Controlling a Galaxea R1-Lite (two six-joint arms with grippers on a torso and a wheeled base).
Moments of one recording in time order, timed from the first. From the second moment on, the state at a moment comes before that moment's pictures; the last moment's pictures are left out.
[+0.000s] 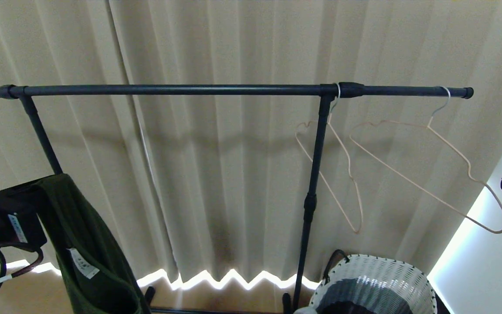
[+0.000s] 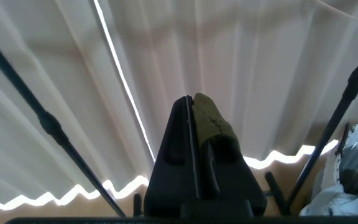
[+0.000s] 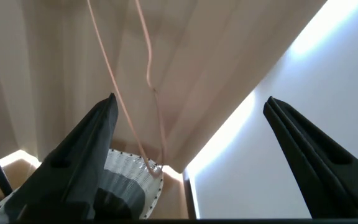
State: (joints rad) left arm -0.22 1.03 -0.50 -0.41 0.07 0.13; right arm -0.19 1.06 -0.53 -0.37 -0.05 -0.32
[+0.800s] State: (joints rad) left arm -0.23 1.02 -0.50 -0.41 0.07 0.19; right arm -0.19 1.43 -1.09 0.11 0.09 -0.32
